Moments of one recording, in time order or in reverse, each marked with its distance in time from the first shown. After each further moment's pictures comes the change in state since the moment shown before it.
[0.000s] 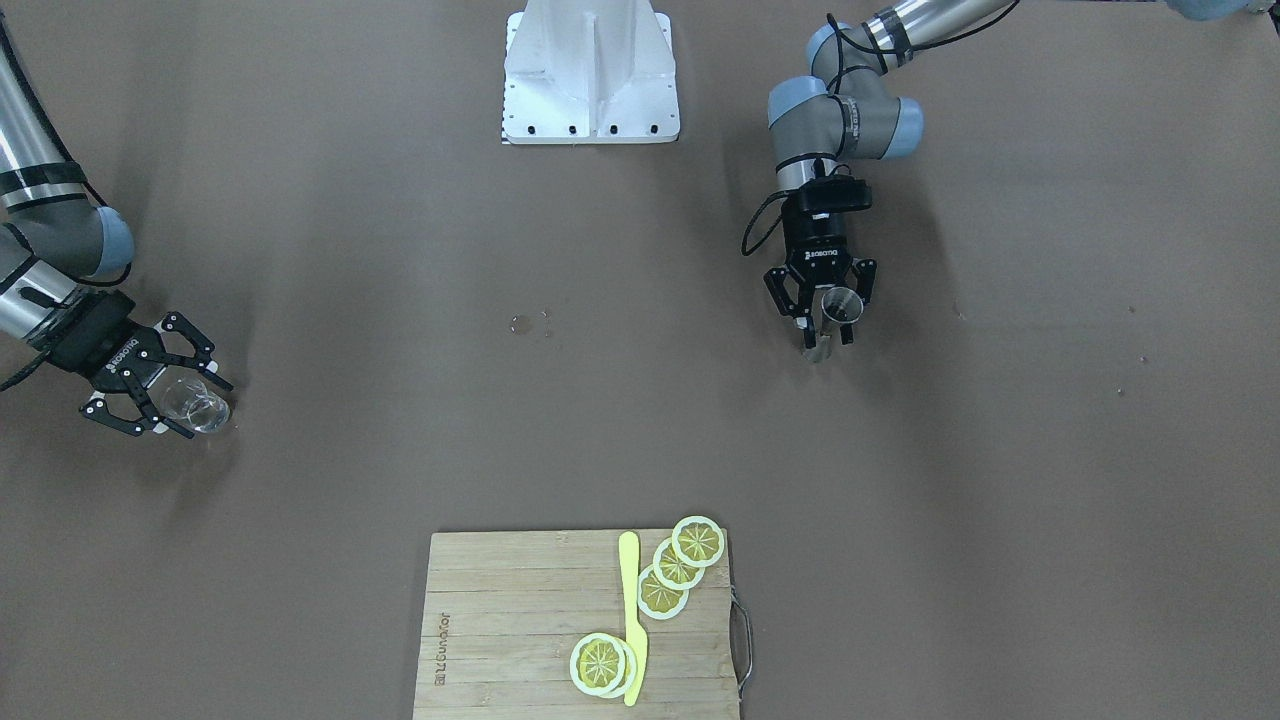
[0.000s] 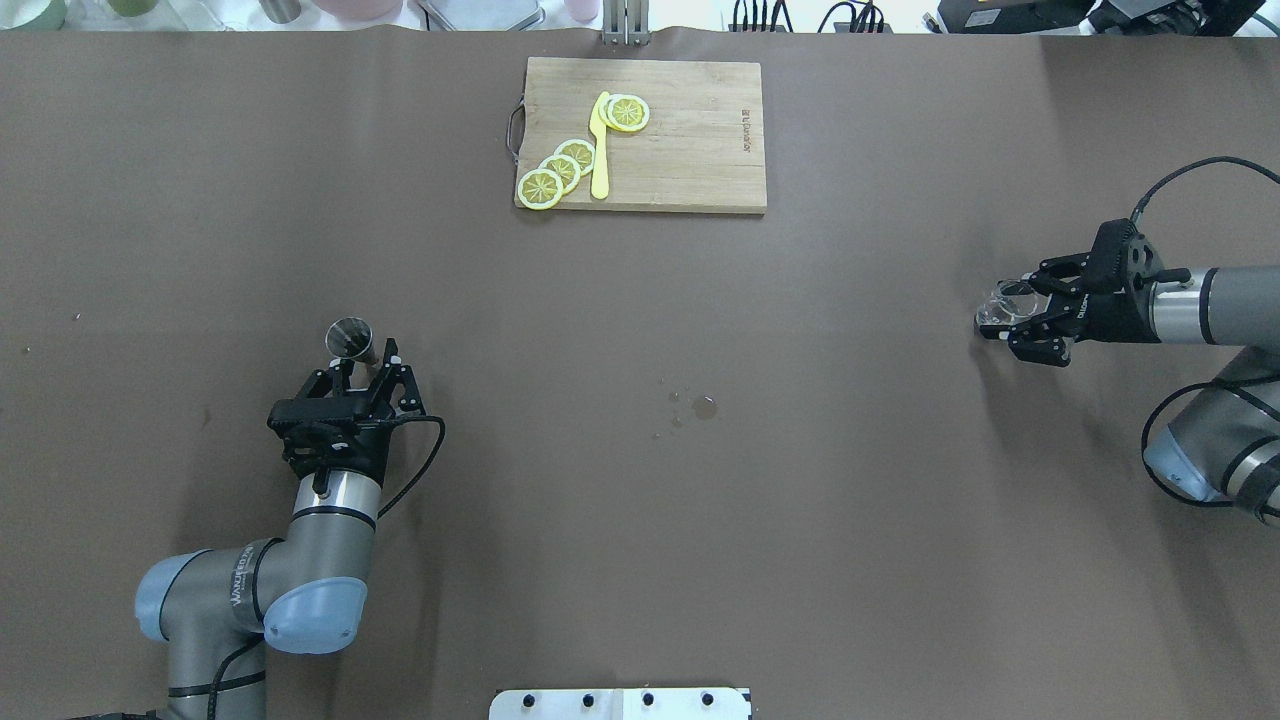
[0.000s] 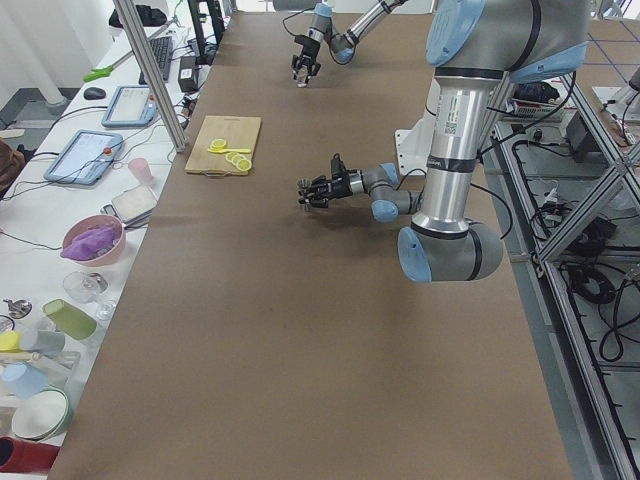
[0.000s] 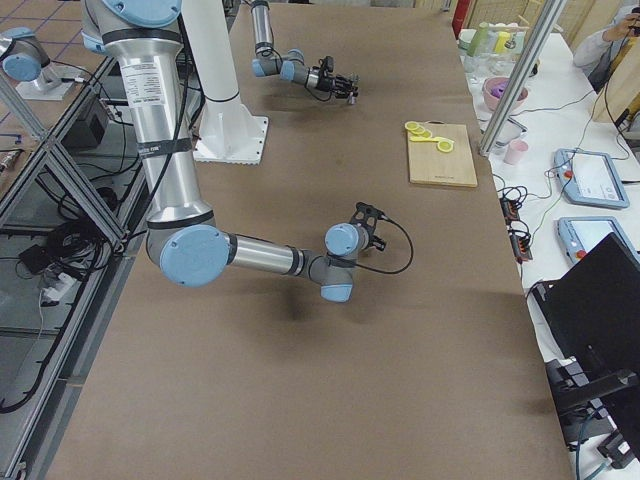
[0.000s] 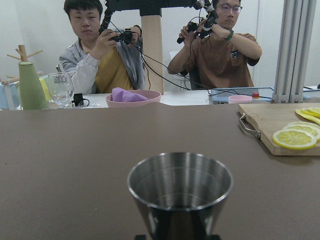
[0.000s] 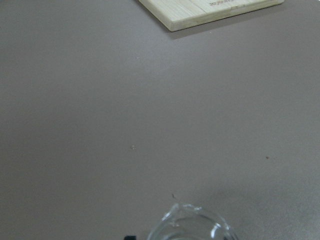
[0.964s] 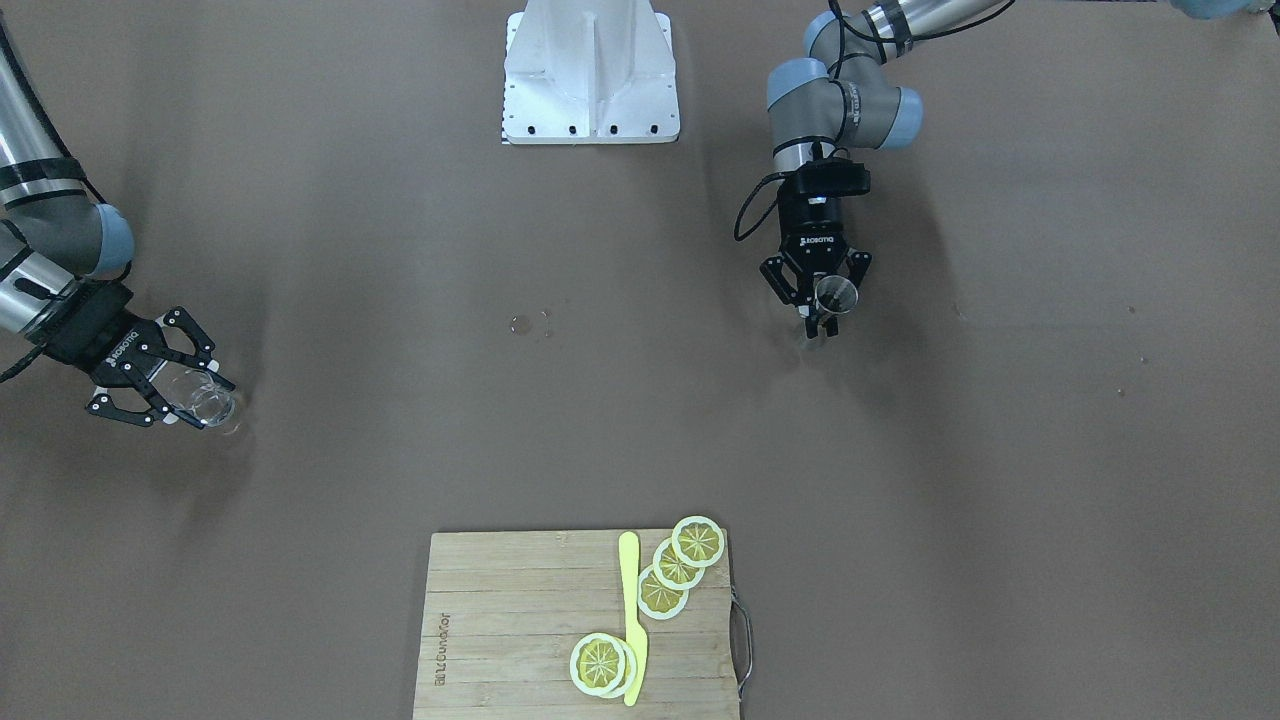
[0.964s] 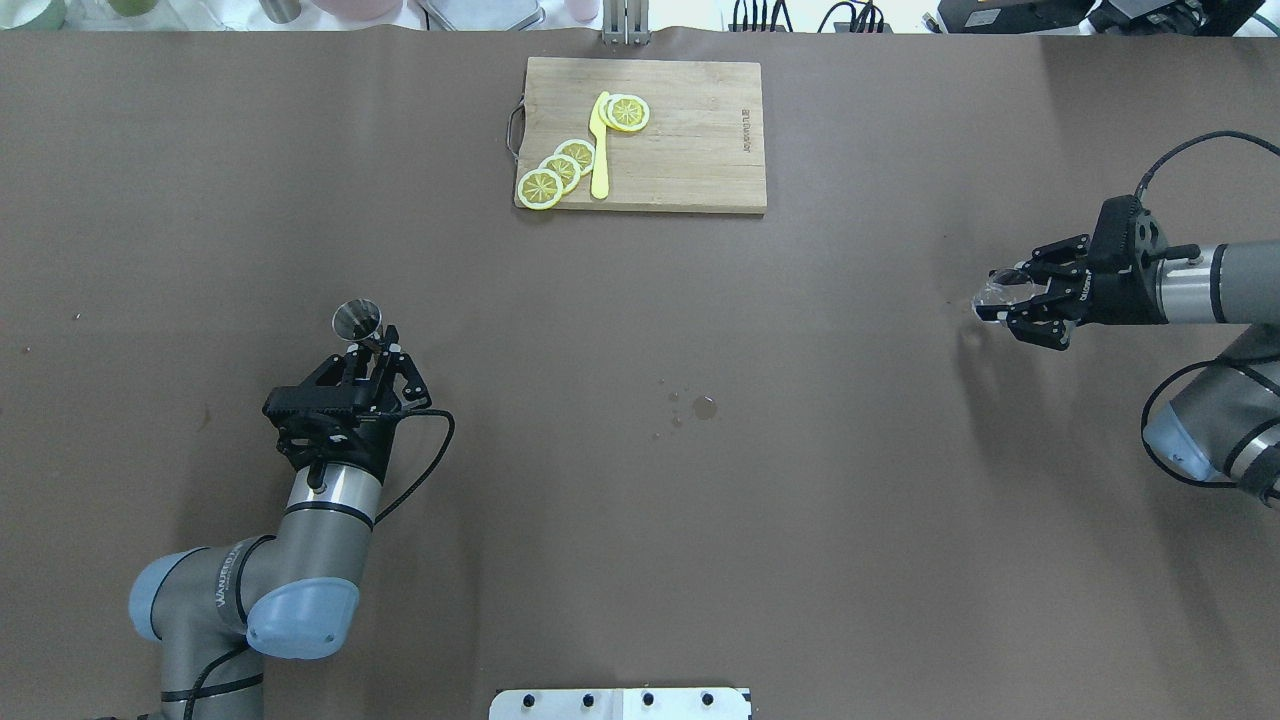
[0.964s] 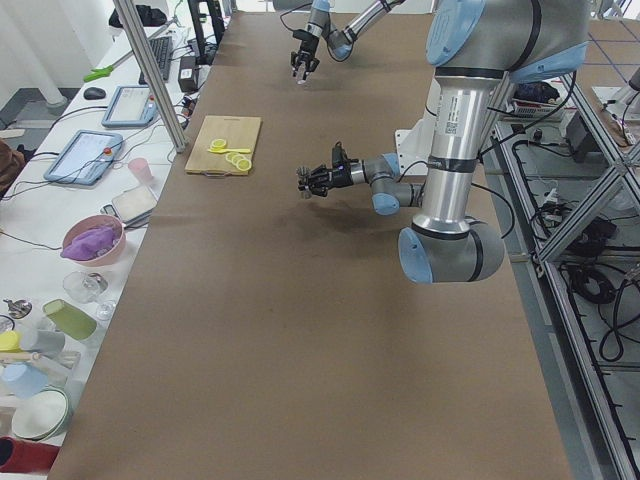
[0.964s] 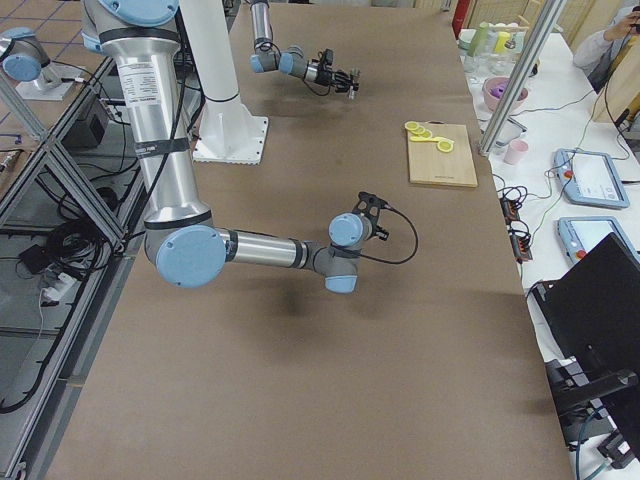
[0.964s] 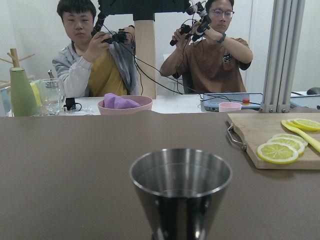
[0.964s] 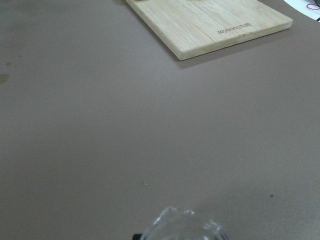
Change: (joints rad) left arm -0.003 0.012 -0.092 -0.083 -0.024 0.142; right arm 0.048 -0.003 0.102 -0.076 0.087 0.004
